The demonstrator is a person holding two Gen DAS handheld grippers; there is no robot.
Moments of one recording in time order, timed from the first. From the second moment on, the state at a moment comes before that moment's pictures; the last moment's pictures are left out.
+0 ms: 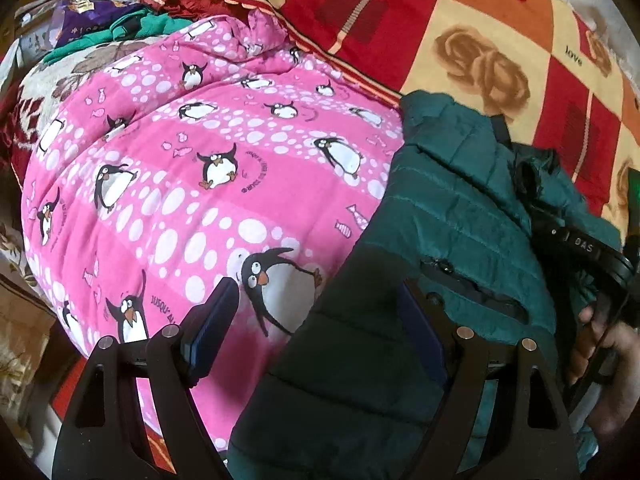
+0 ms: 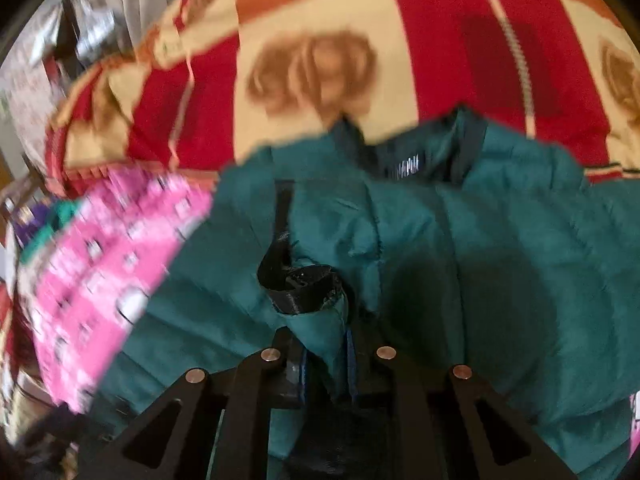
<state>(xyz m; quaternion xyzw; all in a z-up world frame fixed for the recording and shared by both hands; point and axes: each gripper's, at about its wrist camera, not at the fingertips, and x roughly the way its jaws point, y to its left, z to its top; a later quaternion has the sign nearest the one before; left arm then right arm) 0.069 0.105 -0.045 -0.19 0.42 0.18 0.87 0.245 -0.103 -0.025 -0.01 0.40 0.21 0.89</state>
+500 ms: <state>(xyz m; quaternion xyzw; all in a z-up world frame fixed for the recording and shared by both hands) 0.087 0.070 -0.019 -0.18 0.38 0.07 0.90 0.135 -0.195 -0.011 -0.10 0.38 0.13 0.91</state>
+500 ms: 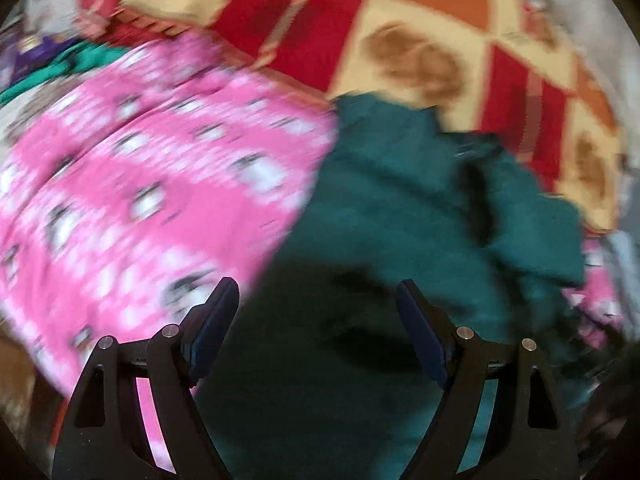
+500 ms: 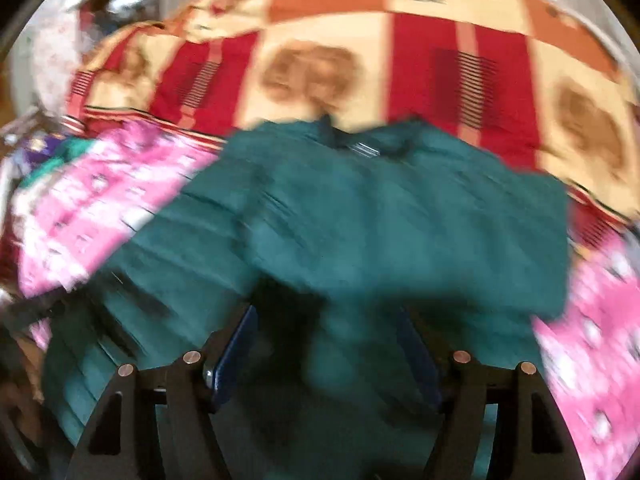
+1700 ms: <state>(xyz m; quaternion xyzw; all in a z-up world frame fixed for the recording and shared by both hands) 0.194 0.050 0.039 -0.21 0.31 -0.12 0.92 0.143 -0.294 -0.058 0.08 0.46 0.07 0.88</state>
